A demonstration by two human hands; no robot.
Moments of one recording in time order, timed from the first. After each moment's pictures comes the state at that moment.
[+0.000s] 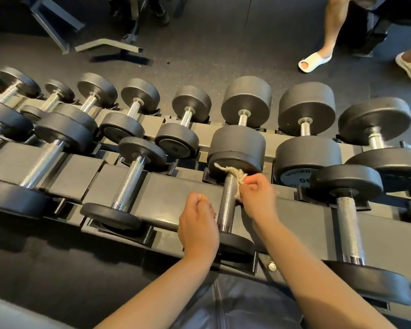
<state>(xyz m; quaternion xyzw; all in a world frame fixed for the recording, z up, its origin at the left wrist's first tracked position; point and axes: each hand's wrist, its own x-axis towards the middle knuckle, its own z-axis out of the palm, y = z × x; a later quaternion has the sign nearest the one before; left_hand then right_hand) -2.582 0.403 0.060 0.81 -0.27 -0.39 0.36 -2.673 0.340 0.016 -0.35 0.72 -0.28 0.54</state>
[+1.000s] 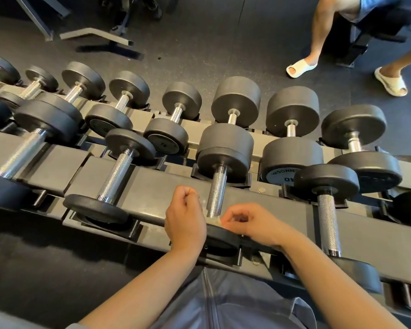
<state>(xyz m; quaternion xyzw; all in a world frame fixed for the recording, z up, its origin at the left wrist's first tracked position) -2.581 0.405 0.056 0.80 -0.29 -0.36 0.39 -2.726 0.362 0.035 -0.64 0.44 0.00 0.63</state>
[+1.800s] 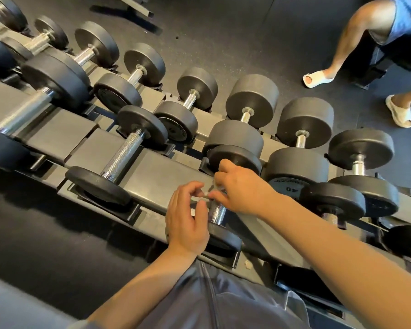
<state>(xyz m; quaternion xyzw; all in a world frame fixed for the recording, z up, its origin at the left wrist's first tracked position) -2.569 0.426 0.013 0.71 -0.43 -0.24 0.50 -2.665 0.303 0.059 -0.91 0.32 0.16 0.23</state>
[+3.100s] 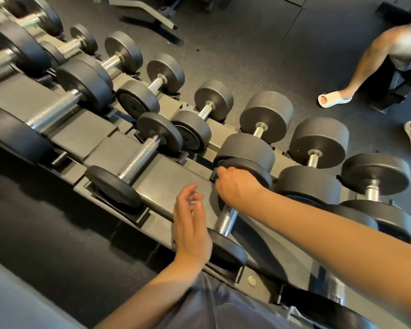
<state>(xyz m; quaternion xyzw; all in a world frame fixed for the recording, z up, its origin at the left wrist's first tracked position) -2.579 0.427 0.014 0.74 -0.29 -0.31 0.52 -2.628 0.280 0.049 -0.93 0.18 0.33 0.02</state>
